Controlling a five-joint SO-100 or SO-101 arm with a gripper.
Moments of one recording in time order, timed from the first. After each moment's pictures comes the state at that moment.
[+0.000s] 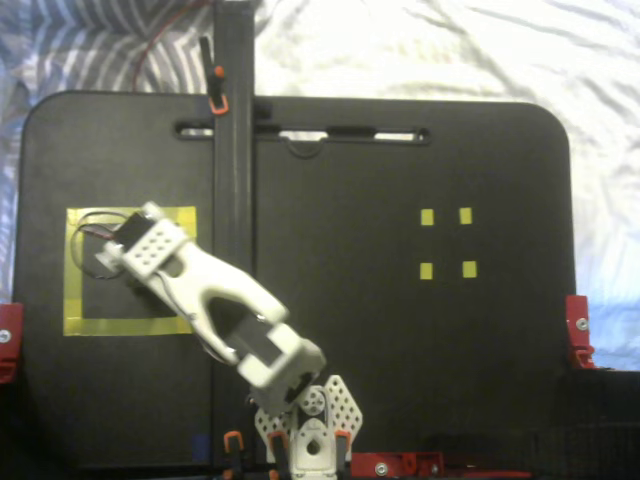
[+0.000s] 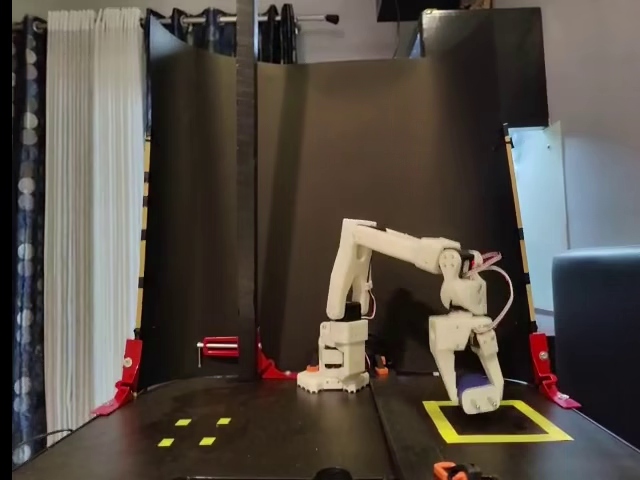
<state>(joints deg) -47.3 74.0 95.2 68.1 -49.0</state>
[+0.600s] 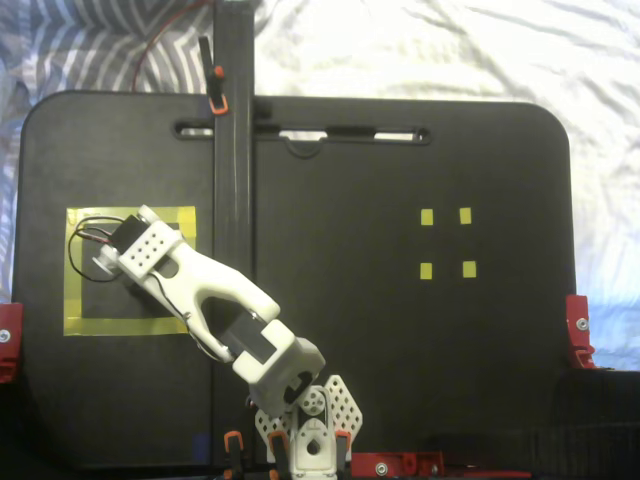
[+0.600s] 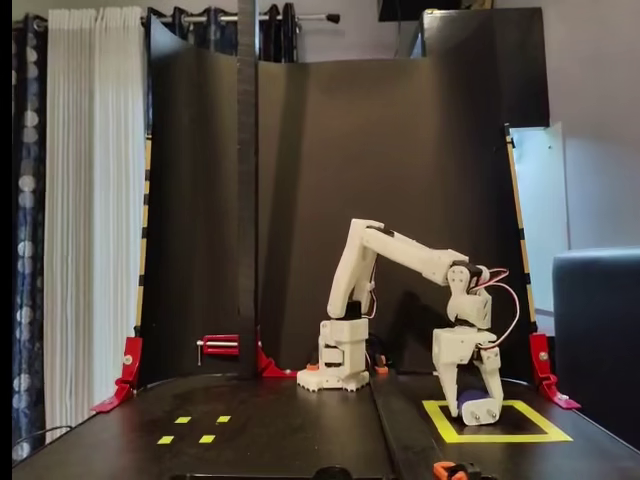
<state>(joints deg) -47.8 71.6 95.1 67.0 -48.9</state>
